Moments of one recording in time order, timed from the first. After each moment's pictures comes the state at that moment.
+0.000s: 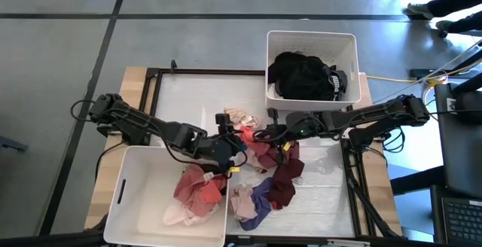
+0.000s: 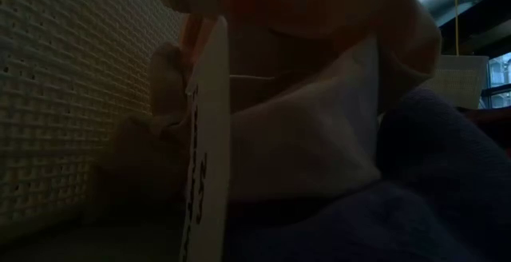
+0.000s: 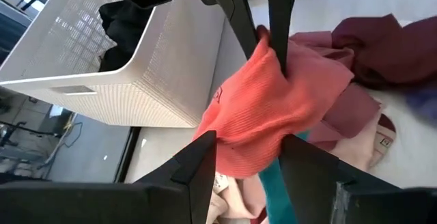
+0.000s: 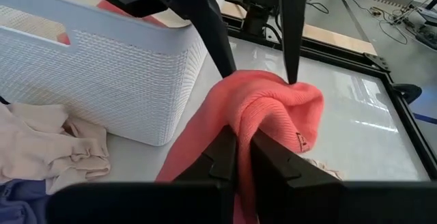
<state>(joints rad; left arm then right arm) -0.32 1.61 1.38 -0.53 -0.72 0.07 0.14 1.35 0.99 -0.07 0.03 -0.20</state>
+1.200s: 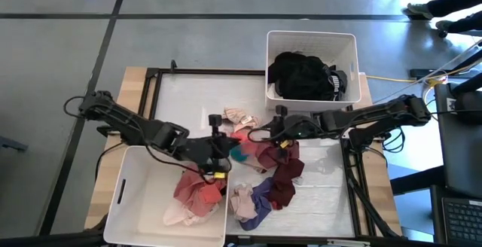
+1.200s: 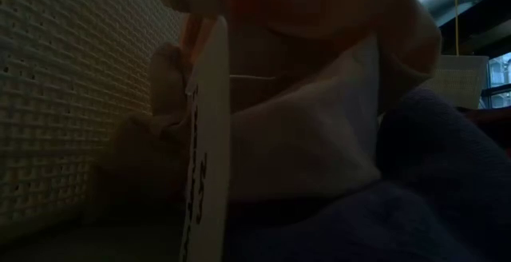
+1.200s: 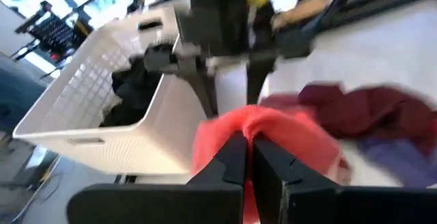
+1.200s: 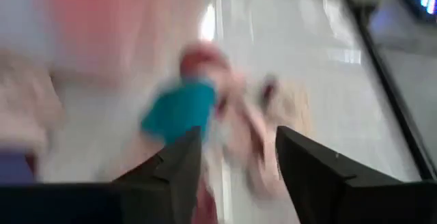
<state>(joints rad) -0.43 1.48 1.38 -0.43 -0.71 0.15 0.14 1.33 0.99 -0.32 0.23 -0.10</state>
